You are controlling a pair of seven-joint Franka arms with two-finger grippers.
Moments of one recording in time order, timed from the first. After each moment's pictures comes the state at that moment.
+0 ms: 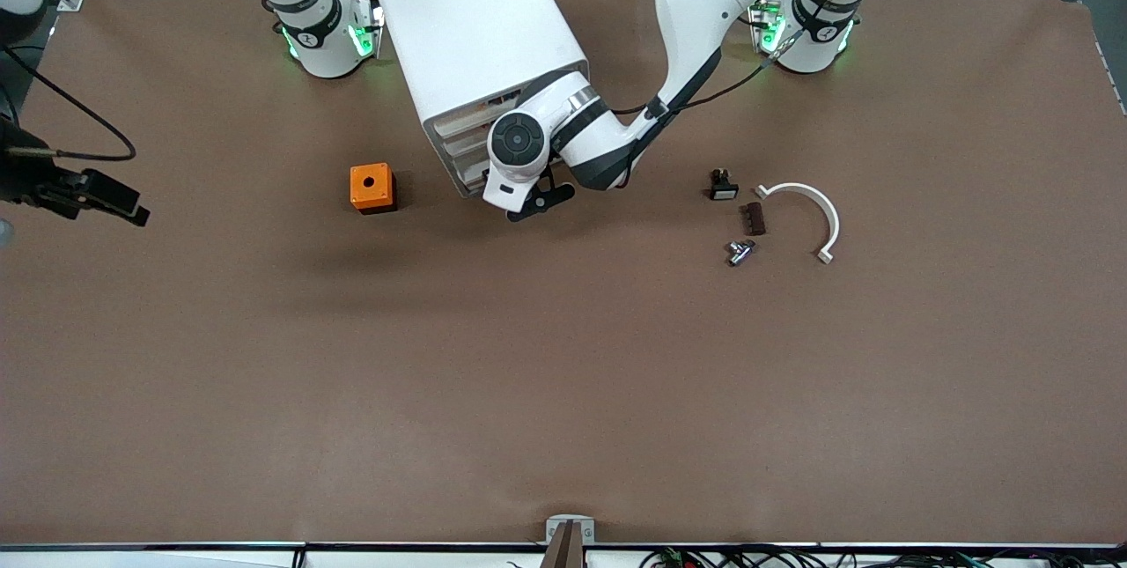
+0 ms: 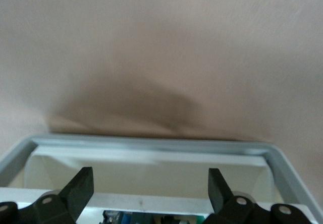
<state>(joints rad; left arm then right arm) -0.72 0.84 -0.34 -1.37 -0.16 2.02 -1.31 -0.01 0.02 -0.06 -1.62 0.06 1.68 0.06</state>
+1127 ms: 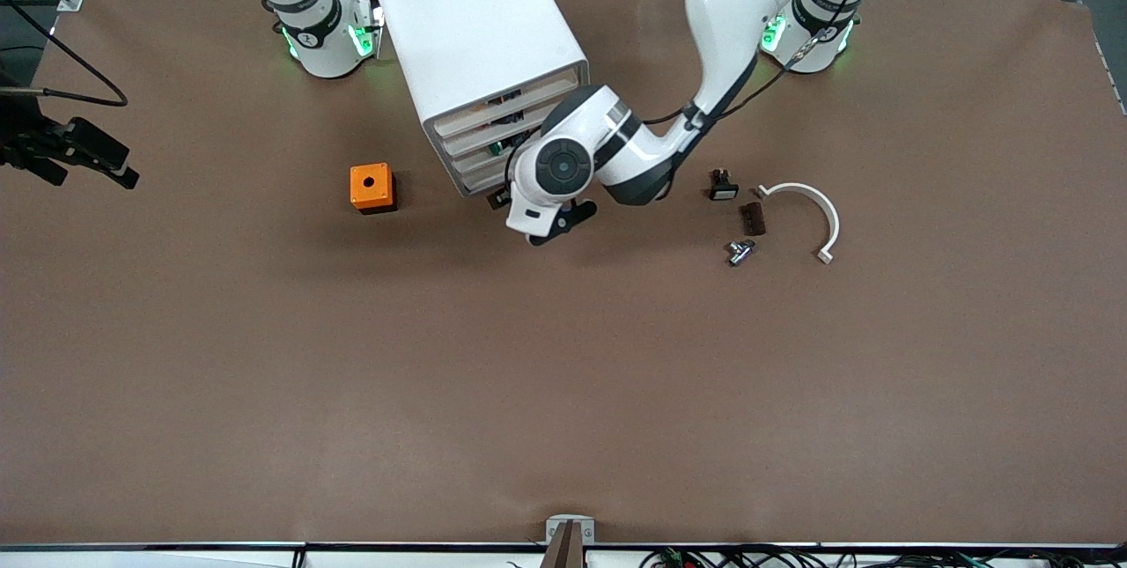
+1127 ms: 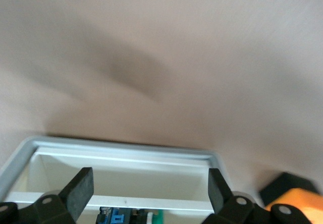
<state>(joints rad) -0.60 0.75 -0.32 -1.37 -0.25 2.05 -1.28 -0.01 -0.10 -0.06 -1.73 0.05 1.73 0.03</state>
